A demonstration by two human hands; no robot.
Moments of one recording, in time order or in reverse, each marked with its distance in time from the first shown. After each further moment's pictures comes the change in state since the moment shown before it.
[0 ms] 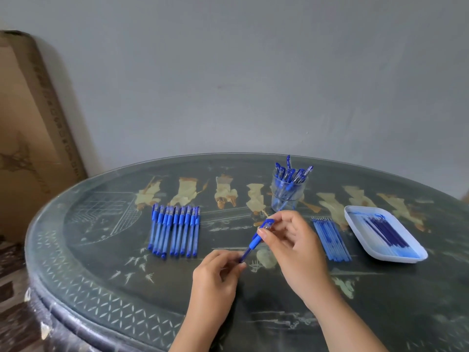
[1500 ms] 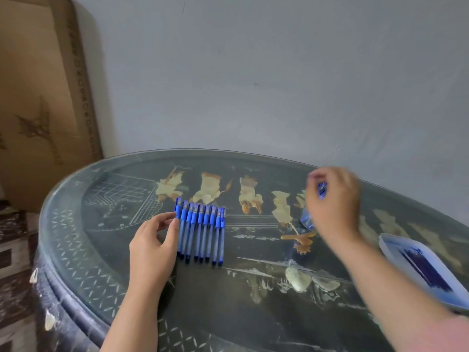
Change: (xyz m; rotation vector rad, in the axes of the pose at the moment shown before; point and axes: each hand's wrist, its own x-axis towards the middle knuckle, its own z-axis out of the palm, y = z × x) left_hand 0.066 -0.062 -0.108 0.083 0.371 -0.328; right_hand 0.124 0.001 0.023 -0.796 0.347 -0.527
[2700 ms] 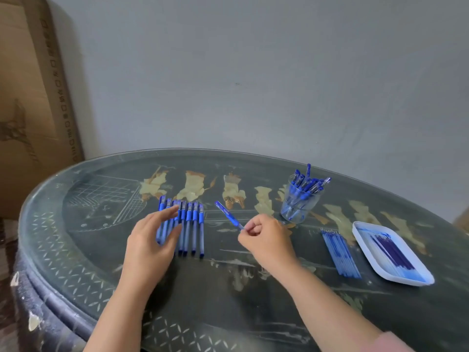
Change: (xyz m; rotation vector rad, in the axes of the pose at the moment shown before) left_hand -0.014 0.008 -0.001 0.083 -0.144 0.291; right_hand -0.073 -0.048 0.005 0.244 -0.644 0.430
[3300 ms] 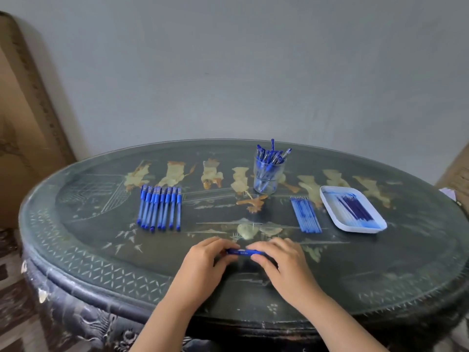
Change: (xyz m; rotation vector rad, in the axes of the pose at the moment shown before) left_hand -0.097 0.068 0.068 -0.011 -0.440 0.316; right_hand -0.098 0.126 -0.040 -0.207 0.061 -0.379
